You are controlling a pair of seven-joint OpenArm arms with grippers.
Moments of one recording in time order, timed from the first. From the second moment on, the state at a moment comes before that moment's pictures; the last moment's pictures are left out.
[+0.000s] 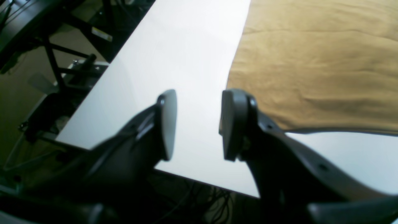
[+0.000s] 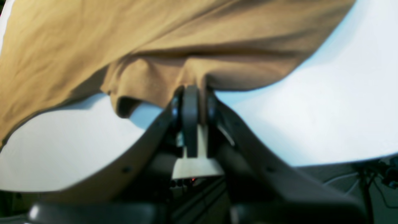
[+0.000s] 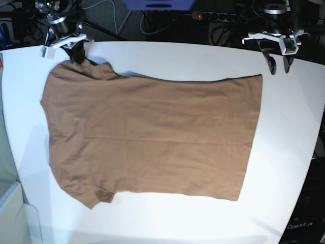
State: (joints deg) left arm 47.8 -4.1 -17.6 108.0 -6.4 0.3 -10.0; right arm -38.2 1.1 23.0 93.0 33.8 23.1 -16.7
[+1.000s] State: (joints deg) left arm 26.3 -3.3 -31.7 91.8 -21.2 -25.0 21.0; right arm -38.2 2.7 23.0 93.0 33.6 23.1 -16.5
